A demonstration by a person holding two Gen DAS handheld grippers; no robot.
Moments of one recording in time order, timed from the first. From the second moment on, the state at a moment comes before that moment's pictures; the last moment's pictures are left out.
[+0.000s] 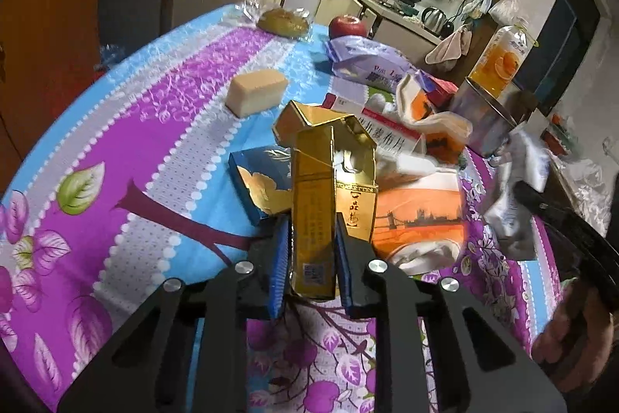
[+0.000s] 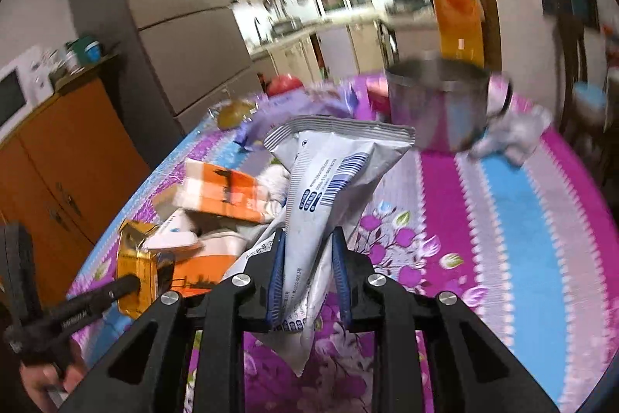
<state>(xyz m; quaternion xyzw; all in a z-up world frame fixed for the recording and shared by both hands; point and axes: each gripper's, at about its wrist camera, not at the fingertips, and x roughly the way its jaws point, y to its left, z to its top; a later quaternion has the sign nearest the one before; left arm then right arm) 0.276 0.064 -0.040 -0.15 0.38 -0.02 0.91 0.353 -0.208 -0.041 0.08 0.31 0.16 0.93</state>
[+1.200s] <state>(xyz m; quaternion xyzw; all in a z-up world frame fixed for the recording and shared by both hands) 0.193 -0.075 0.066 -0.01 0.22 -0.06 0.97 0.162 -0.261 0.046 -0.03 0.16 0.07 0.98</state>
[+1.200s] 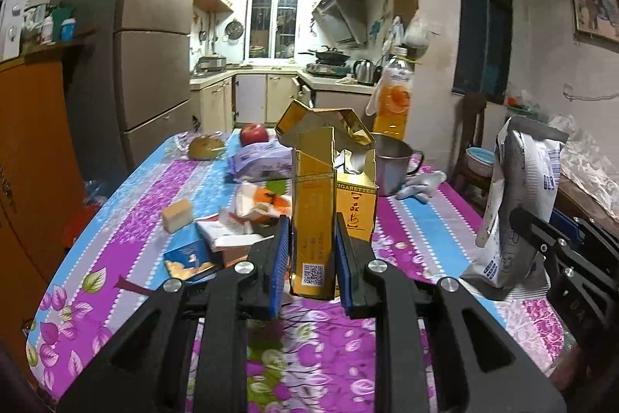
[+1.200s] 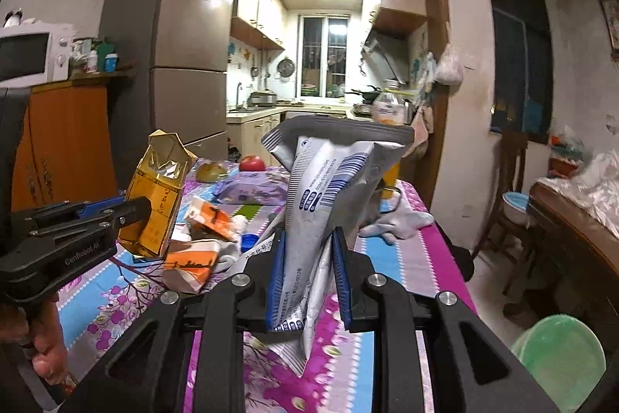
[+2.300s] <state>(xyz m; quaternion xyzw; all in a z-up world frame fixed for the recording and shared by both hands) 0.171 -0.335 0.066 0.05 0.25 -0.31 0.92 0.060 -0.551 0.064 0.02 0.21 -0.15 0.97</state>
